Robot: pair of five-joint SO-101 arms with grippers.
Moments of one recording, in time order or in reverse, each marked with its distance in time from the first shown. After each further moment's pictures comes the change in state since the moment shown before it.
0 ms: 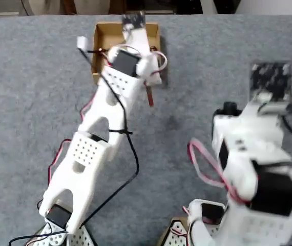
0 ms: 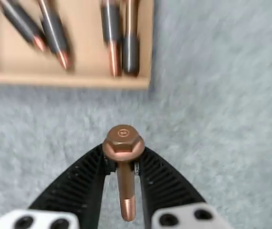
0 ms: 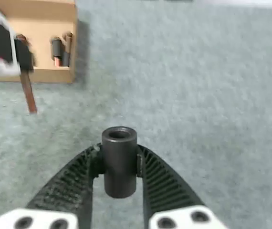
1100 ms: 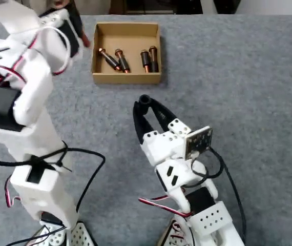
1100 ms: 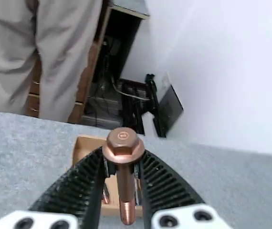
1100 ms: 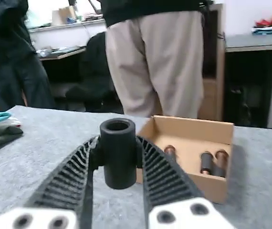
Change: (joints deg) left arm -14.9 -41.5 1.7 0.2 -10.7; right arm -34.5 -32.9 82.1 -93.4 -15.2
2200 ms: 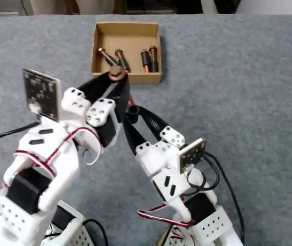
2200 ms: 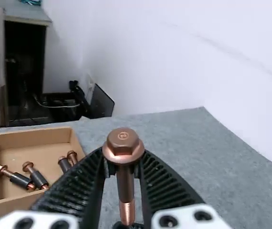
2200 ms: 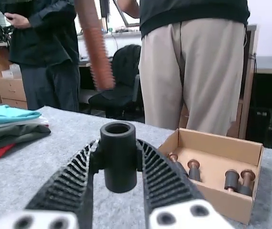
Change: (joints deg) left arm 20.4 -74.7 121.2 -57.0 -6.2; right arm -5.8 -12.1 1.9 9.0 3.3
